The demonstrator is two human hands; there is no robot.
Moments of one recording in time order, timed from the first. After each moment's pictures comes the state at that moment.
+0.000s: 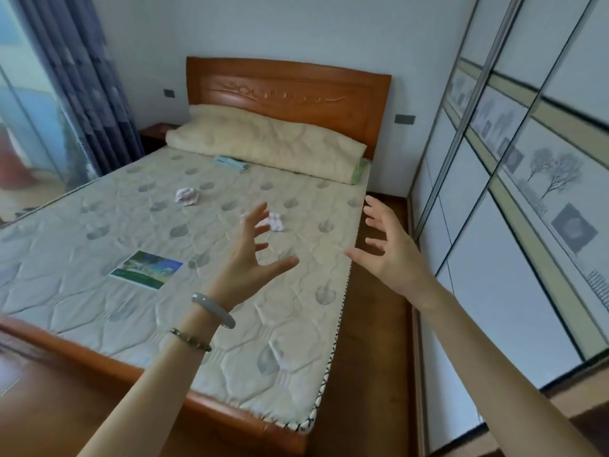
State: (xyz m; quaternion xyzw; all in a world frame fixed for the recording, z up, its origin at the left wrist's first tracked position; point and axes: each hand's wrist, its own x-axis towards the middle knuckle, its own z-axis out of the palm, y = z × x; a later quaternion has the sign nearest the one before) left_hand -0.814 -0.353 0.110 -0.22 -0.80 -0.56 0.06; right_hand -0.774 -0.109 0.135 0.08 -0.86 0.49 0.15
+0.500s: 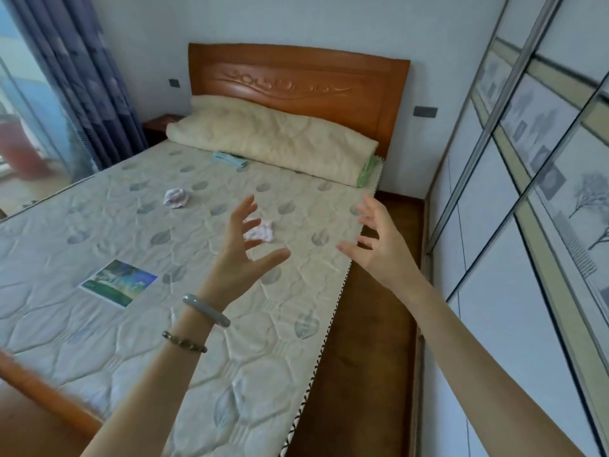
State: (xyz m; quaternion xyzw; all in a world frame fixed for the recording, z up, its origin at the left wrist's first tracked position) left_hand -0.969 -0.207 0.105 -0.17 -0.80 -0.57 0.11; right_hand -0.961 0.033 0.117 0.09 -0.82 0.56 0.10
